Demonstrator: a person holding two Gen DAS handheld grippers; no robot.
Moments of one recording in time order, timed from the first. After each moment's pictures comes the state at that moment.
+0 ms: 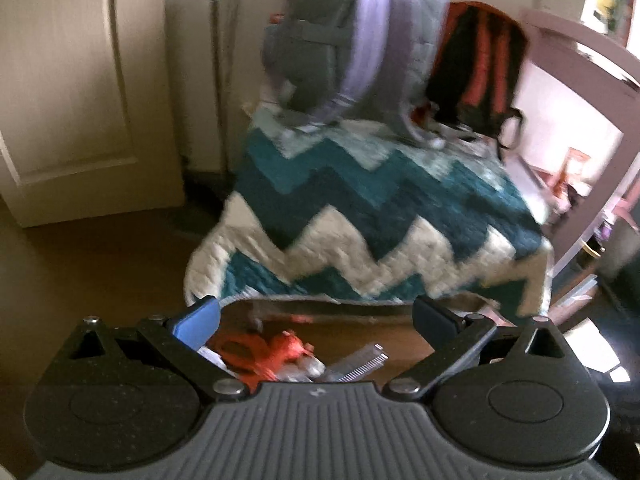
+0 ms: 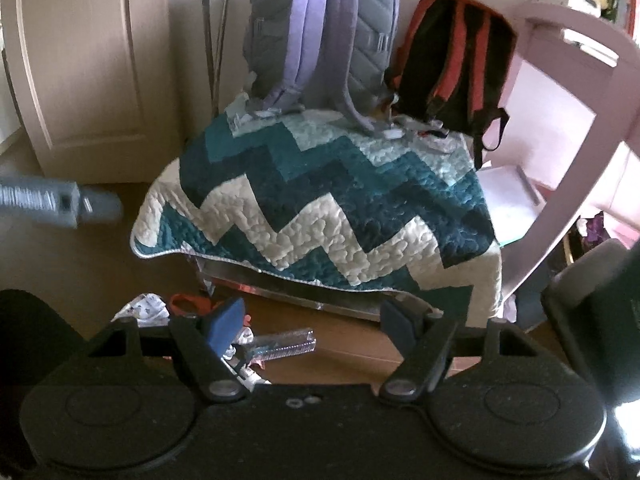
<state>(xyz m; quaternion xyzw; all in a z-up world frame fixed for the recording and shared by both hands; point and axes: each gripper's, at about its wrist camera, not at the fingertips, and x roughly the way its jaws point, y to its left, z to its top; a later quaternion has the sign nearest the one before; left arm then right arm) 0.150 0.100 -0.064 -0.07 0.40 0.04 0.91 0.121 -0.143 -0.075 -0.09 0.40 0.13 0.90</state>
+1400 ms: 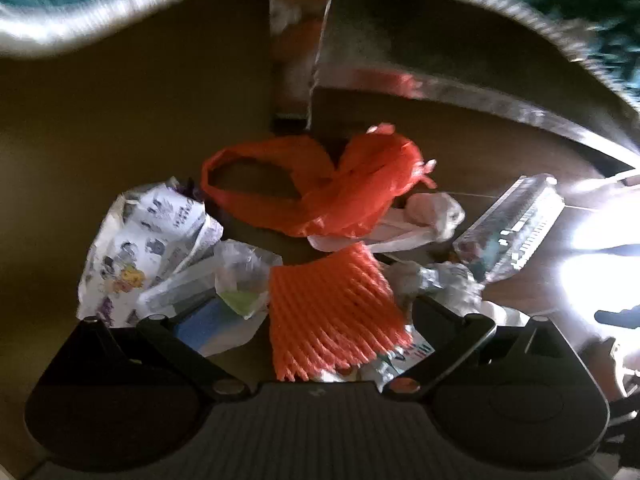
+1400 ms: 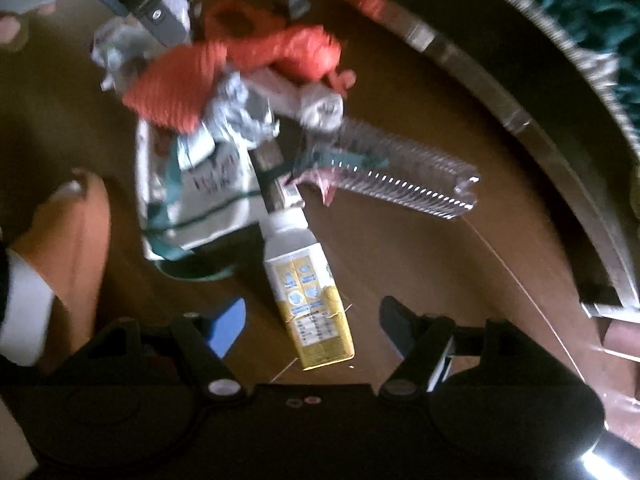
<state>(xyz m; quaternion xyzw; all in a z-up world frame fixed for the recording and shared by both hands) 0.287 0.188 -0.483 -0.08 0.68 0.02 0.73 0.236 -0.048 -0.467 -0.28 0.62 0.31 0.67</state>
